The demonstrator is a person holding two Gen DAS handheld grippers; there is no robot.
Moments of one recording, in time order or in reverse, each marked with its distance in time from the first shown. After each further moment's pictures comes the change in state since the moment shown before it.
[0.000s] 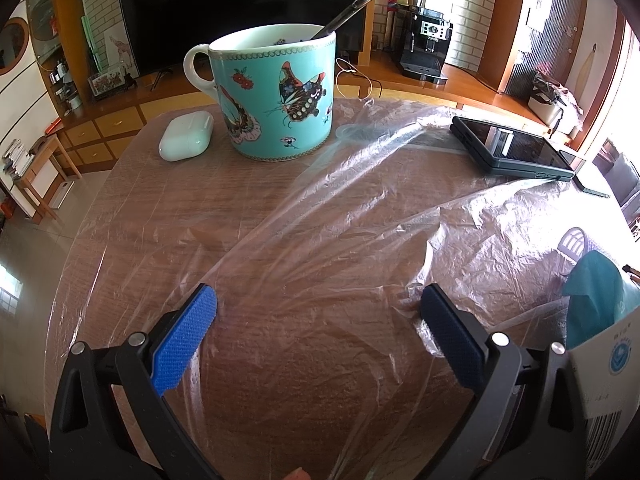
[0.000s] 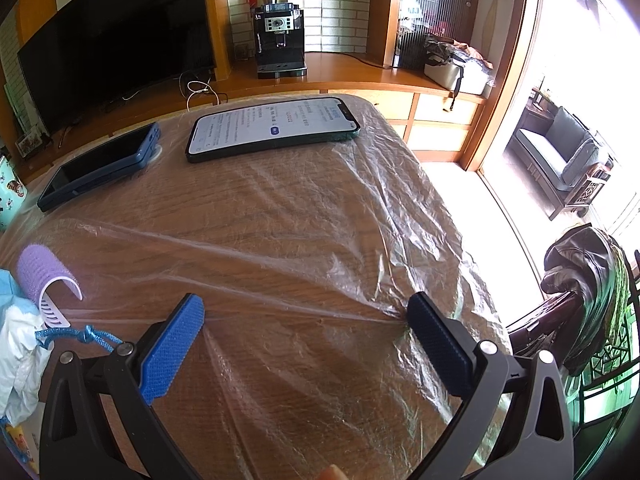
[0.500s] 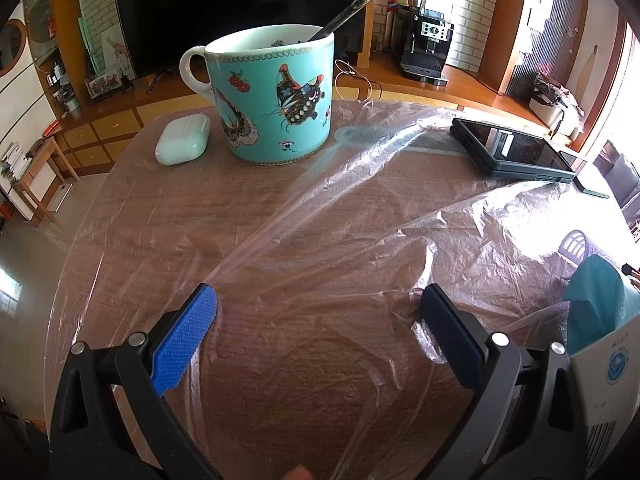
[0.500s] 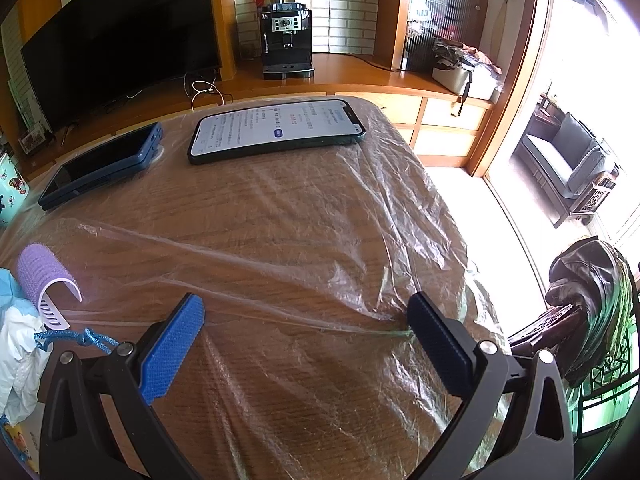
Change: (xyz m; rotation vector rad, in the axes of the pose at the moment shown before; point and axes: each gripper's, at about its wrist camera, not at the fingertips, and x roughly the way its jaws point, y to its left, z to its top) left arm 0.010 0.000 0.014 0.002 0.001 -0.001; right arm 0.013 0.000 0.014 -0.020 -0.003 0.014
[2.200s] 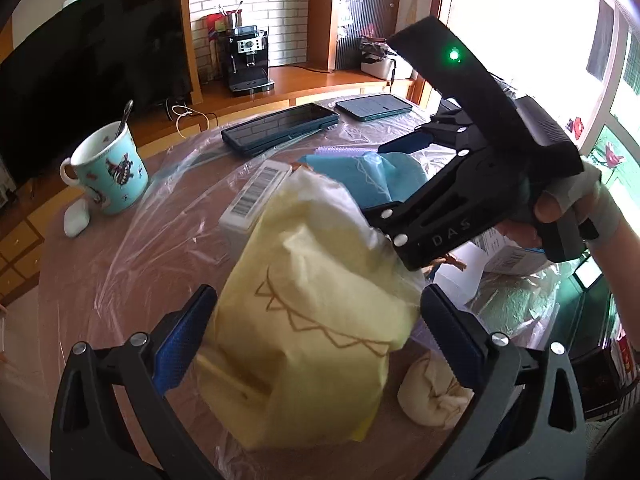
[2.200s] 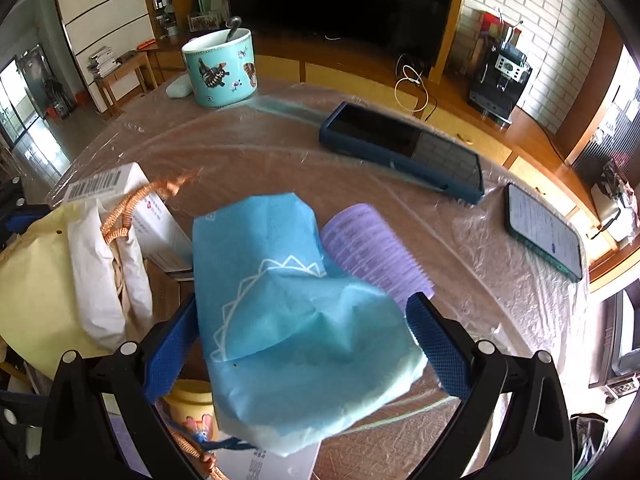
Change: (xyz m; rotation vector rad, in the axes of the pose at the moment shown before) left arm -0.106 -0.058 -0.055 0.447 -0.065 -0.399; right arm -0.057 0.185 -0.016 -0.579 0.106 0.362
